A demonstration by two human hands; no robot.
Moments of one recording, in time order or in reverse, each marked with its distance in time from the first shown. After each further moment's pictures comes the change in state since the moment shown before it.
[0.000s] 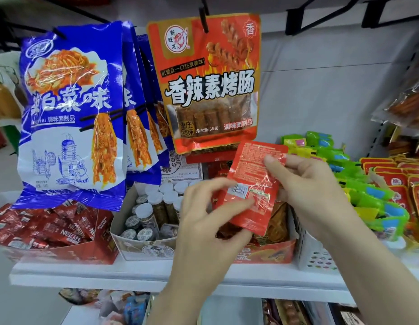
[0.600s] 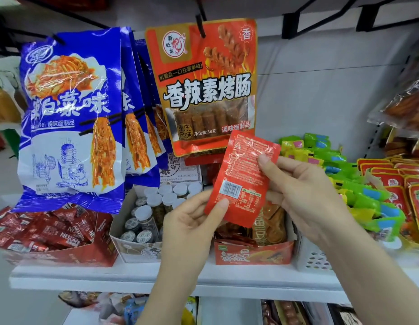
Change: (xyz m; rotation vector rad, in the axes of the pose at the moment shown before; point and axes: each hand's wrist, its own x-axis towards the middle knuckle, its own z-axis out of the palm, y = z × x) left_hand 0.007 0.007 -0.006 -0.841 0.069 -0.637; right_hand 0.000 0.002 -0.001 0.124 -0.086 0.046
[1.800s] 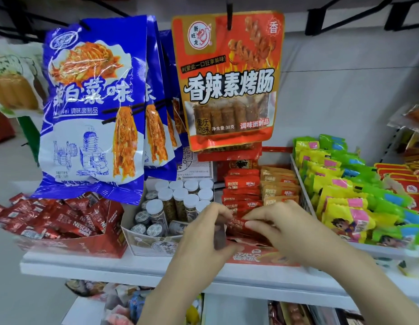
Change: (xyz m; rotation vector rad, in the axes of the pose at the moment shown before) left_hand 0.000 -0.036 -0.037 0.798 -0.241 0.009; right_hand -0.011 0.033 0.001 -1.312 -0.479 -0.206
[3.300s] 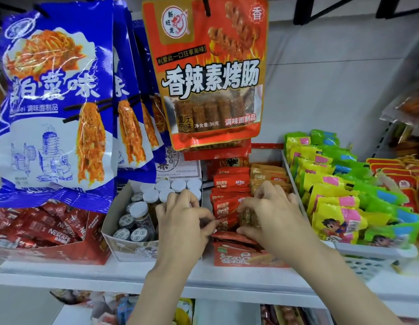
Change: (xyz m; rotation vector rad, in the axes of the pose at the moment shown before) left_hand 0.042 -0.025 0.013 0.576 0.284 0.057; right_hand 0.015 0.020 0.024 -0.320 0.145 0.178
